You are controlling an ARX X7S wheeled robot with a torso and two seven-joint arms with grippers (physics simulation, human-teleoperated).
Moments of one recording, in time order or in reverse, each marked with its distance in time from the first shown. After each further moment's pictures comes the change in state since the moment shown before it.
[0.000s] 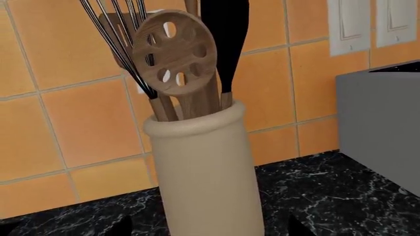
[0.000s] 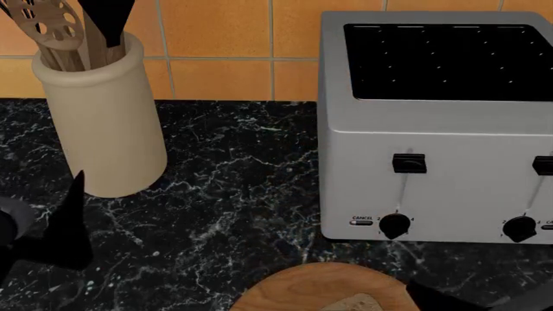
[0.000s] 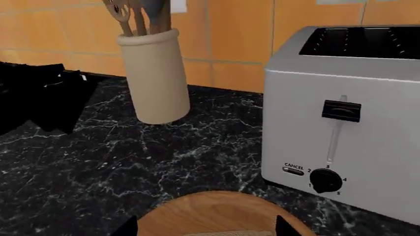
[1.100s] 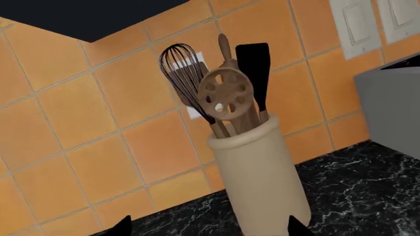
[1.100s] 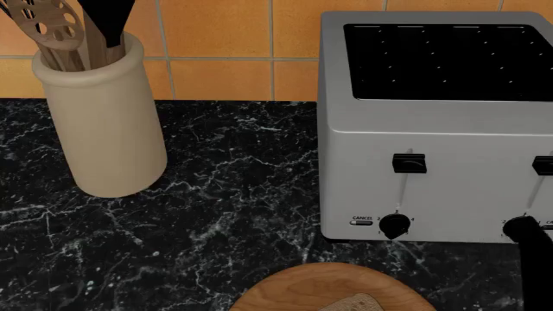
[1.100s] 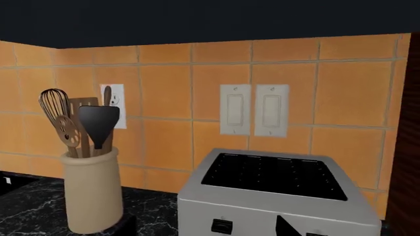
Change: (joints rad) left arm 0.380 -0.385 -0.376 0.478 -0.342 -0.074 -0.251; right arm -0.082 0.350 0.620 0.051 0.578 -0.199 0.323
